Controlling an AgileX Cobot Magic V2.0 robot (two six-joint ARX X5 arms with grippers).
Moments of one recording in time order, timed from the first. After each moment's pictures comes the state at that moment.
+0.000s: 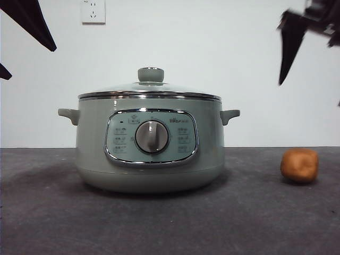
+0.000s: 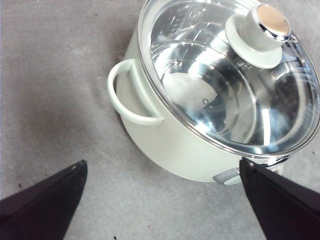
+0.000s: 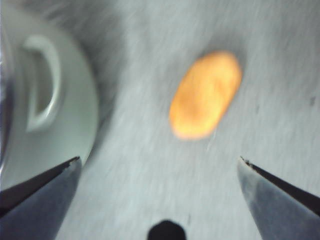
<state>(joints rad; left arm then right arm) -0.14 1.03 0.90 -0.62 0.37 -0.08 0.16 1.44 1.23 -0.88 -0.19 0.32</state>
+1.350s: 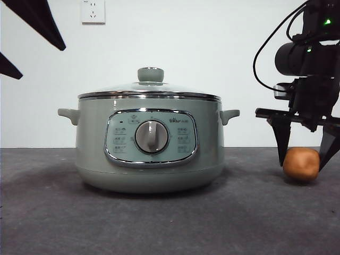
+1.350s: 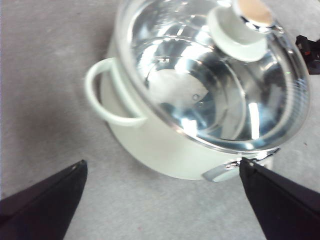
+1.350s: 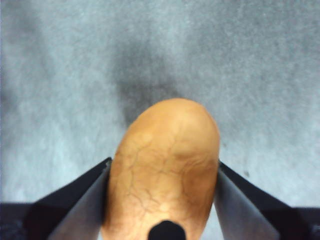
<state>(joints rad) -0.20 1.04 0.92 -0.61 0.37 -0.08 0.17 1.84 1.31 -0.76 -0.05 0.32</state>
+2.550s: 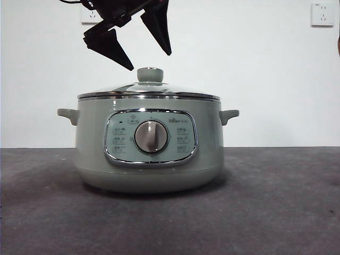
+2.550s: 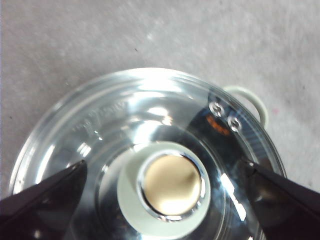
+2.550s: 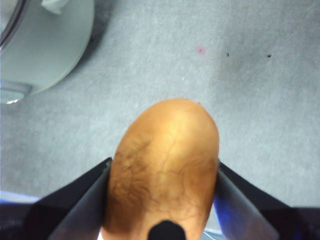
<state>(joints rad) -0.52 1.71 1.66 -0.75 0.15 -0.02 0.17 1.20 1.31 -1.29 -0.15 0.05</state>
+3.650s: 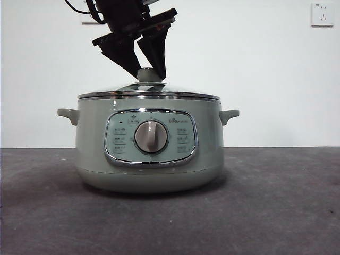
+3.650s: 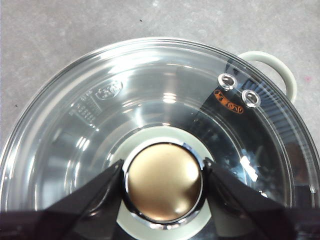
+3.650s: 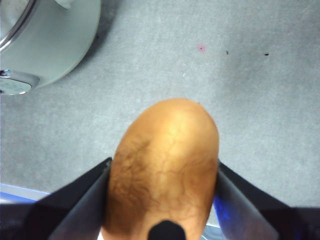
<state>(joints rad) -0.58 1.76 1.66 -0.78 0.02 0.03 0.17 1.15 1.31 -1.31 -0.15 0.04</state>
